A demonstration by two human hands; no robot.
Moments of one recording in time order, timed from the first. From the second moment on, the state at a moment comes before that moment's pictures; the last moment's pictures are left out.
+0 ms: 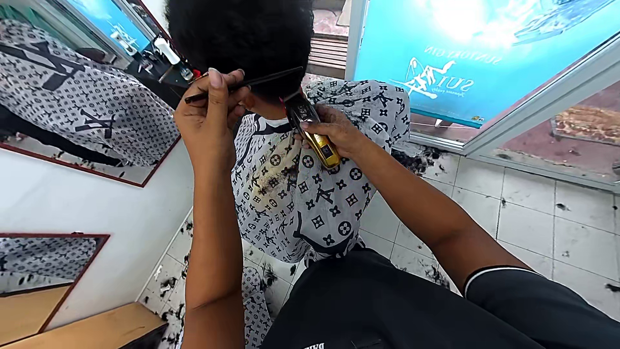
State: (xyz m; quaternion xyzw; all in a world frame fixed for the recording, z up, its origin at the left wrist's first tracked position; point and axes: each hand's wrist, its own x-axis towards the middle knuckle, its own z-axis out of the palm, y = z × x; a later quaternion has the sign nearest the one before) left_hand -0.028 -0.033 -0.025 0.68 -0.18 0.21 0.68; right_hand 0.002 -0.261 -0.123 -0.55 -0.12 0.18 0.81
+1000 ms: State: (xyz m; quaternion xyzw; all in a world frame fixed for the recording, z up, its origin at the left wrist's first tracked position) left_hand -0.040 -0.058 -0.028 0.75 -0.21 0.23 0.59; right_hand 0.025 -0.285 -0.135 -0.45 -0.20 0.22 0.84
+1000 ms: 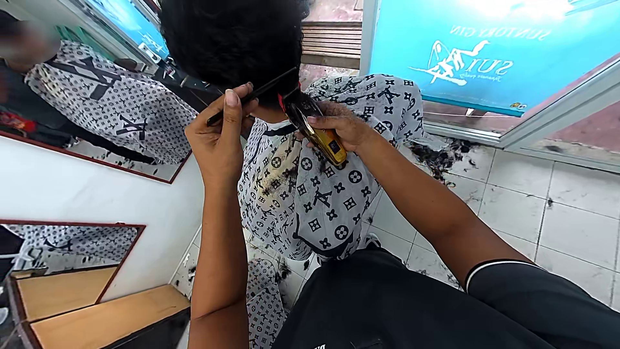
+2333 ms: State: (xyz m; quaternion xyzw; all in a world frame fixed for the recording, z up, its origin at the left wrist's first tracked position) left_hand -0.037 -0.060 -0.027 0.76 -0.20 0.25 0.57; right_hand 0.033 -0.289 -0.132 -0.50 -0.19 0.23 0.81
